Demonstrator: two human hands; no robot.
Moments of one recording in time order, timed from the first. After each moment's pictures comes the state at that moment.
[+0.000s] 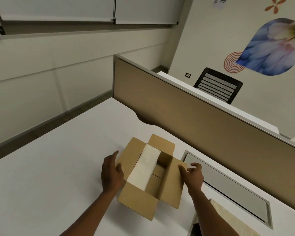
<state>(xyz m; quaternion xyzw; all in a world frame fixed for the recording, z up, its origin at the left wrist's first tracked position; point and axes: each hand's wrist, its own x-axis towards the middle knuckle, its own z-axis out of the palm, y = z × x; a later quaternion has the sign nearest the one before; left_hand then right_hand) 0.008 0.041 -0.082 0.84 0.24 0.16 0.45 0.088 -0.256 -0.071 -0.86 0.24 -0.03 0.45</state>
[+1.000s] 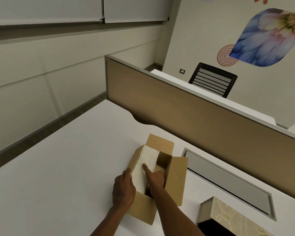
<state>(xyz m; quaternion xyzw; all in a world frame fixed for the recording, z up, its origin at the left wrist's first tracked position) 0.002 -0.002 -0.116 0.92 0.20 0.02 0.35 0.071 -0.112 -0.100 -0.78 0.30 0.18 0.52</state>
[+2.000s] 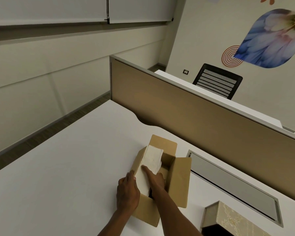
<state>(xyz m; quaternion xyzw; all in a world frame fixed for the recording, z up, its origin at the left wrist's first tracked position) 0.000 -0.006 -0.122 0.92 0.20 0.05 0.34 0.078 -0.107 -0.133 -0.73 0.30 0.22 0.57</state>
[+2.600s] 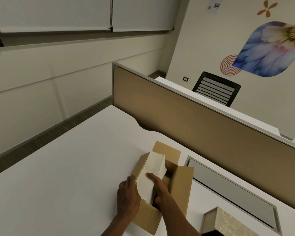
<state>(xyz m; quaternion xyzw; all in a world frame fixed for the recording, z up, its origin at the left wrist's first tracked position) -0.002 -0.006 -0.118 0.93 0.17 0.05 0.31 0.066 -0.124 -0.109 -0.59 0.33 0.25 0.70</state>
